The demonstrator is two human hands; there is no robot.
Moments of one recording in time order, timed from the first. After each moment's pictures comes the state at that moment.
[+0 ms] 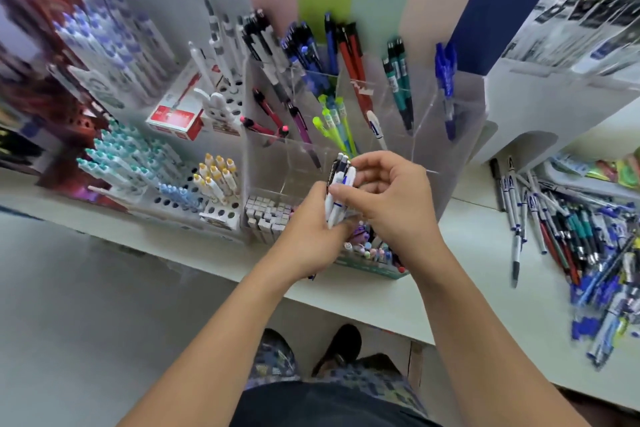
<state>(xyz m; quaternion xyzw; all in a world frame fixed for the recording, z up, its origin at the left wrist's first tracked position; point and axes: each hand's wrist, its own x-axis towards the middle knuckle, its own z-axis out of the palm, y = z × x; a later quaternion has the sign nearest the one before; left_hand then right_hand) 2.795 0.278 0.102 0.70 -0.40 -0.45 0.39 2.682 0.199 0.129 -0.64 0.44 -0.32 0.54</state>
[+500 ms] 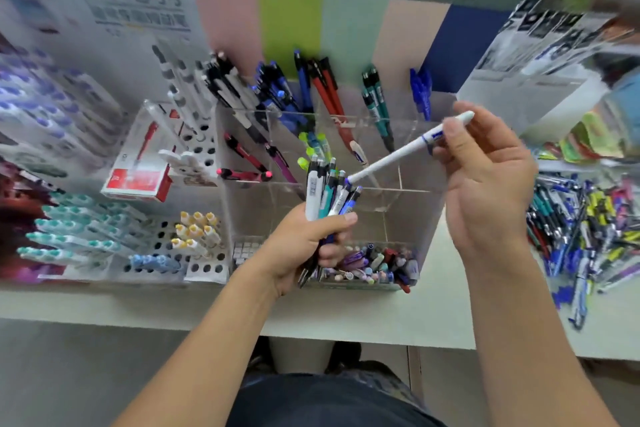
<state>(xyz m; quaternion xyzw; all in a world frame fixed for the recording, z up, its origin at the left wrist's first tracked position) 2.841 0.234 0.110 0.46 -0.26 -0.72 0.46 2.665 0.153 0.176 -0.42 0.42 -0.63 0.51</state>
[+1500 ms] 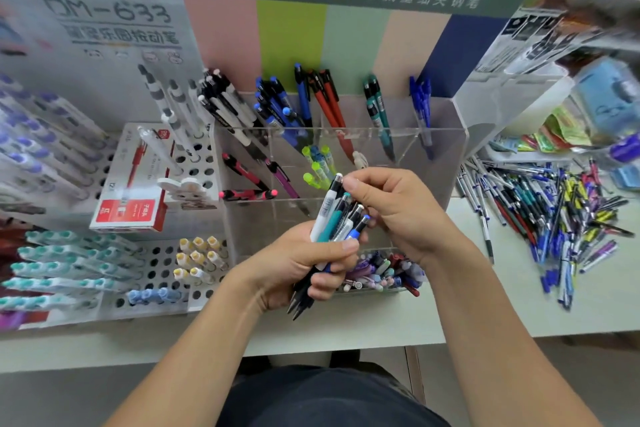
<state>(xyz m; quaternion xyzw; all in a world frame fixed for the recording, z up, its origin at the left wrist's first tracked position) 2.881 0.232 0.117 0.31 -0.27 -0.86 0.32 2.719 0.165 0.152 -0.53 0.45 -0.31 0.64</state>
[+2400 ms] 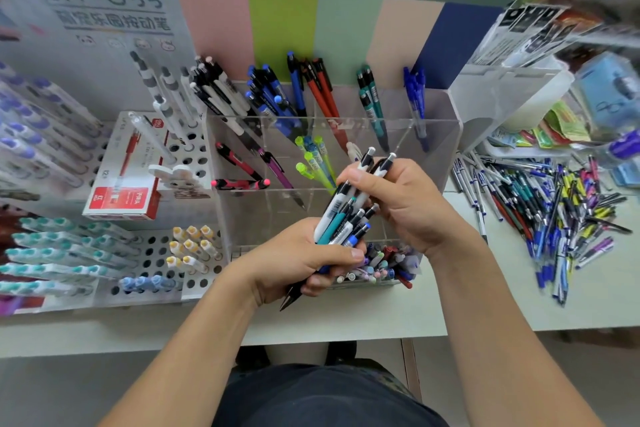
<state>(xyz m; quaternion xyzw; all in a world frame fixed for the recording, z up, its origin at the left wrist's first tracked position) 2.873 0.237 0.128 0.40 -0.40 -0.78 0.25 2.705 0.163 0.157 -0.53 0.45 -0.31 0.65</state>
